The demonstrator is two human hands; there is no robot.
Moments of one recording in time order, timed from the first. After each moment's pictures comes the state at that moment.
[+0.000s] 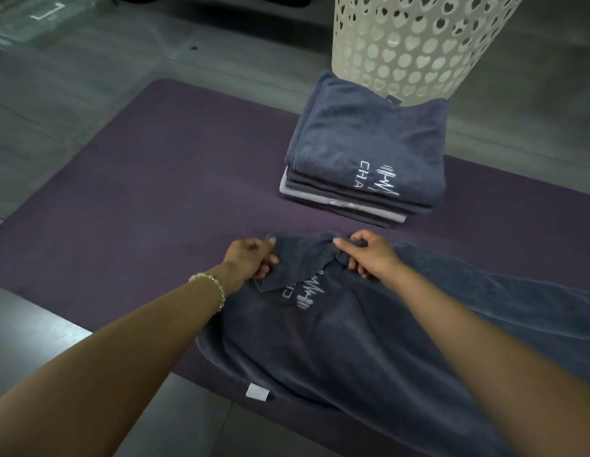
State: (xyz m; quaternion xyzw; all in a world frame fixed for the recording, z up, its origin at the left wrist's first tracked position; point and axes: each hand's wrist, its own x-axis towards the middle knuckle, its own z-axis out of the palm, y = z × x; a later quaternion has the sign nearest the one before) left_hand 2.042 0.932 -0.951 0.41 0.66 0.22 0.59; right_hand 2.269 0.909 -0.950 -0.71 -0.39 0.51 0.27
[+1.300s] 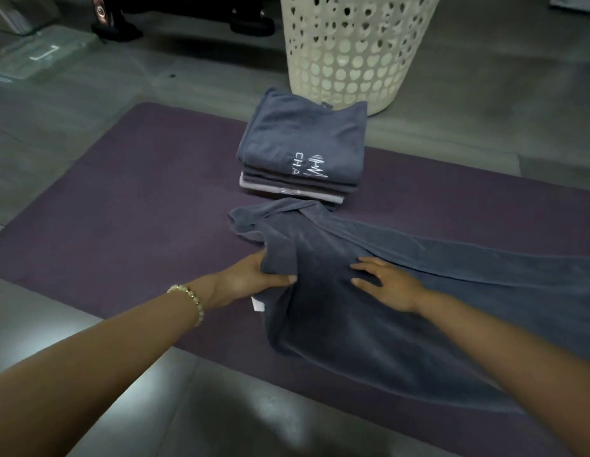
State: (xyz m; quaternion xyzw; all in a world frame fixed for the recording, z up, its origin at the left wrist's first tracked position) left_hand 2.099 0.819 -0.867 0.55 0.51 0.08 0.65; right_hand 2.382 0.775 -0.925 -0.65 -0.66 0.37 -0.01
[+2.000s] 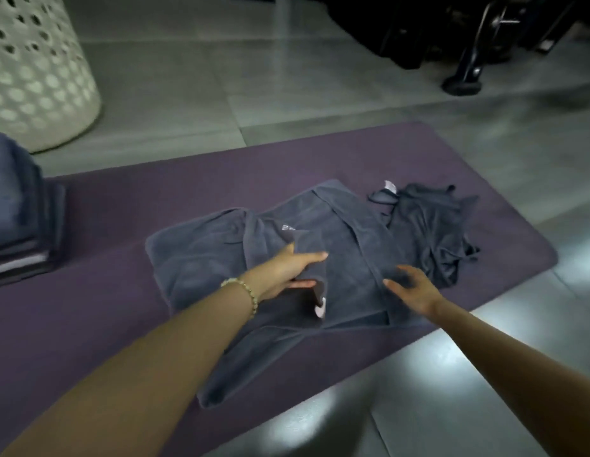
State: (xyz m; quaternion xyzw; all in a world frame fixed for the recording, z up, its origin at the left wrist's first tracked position) left_hand 2.522 0.677 -0.858 0.53 0.35 -0.08 0.77; right_hand 2.683 0.455 -0.916 -0.92 -0.13 0.28 0.24
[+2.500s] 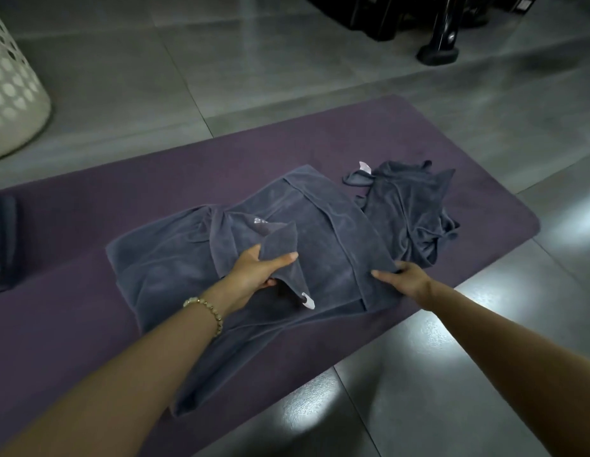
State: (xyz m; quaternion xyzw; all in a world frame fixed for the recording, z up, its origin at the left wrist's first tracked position) left_hand 2.528 0.665 -0.895 0.56 0.37 -0.02 0.74; right_hand 2.702 0.429 -0.925 -0.85 -0.01 0.35 0.39
